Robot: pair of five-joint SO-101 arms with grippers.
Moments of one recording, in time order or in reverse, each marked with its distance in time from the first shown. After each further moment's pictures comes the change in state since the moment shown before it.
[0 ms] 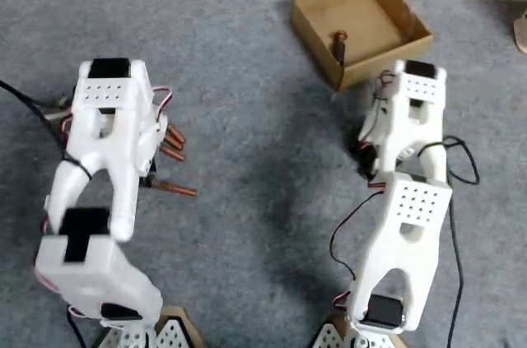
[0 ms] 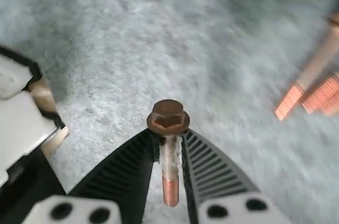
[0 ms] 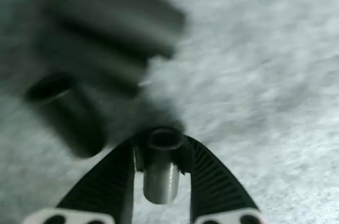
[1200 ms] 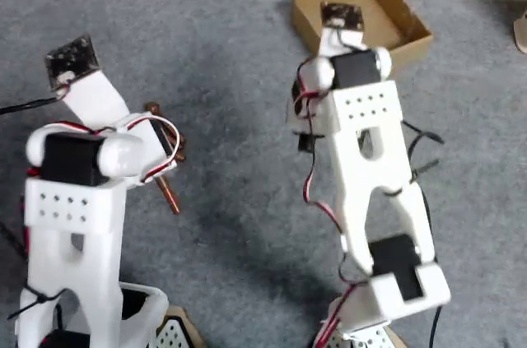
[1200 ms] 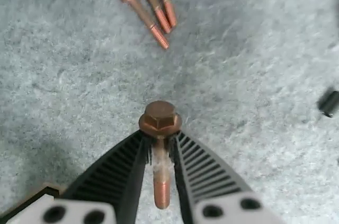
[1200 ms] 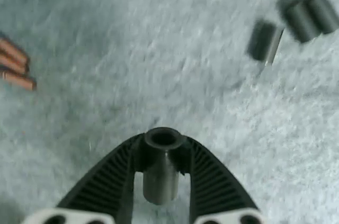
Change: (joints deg) left arm 9.3 -41.3 9.4 -0.7 -41.9; right arm -25.7 -49.0 23.9 -0.1 -2.8
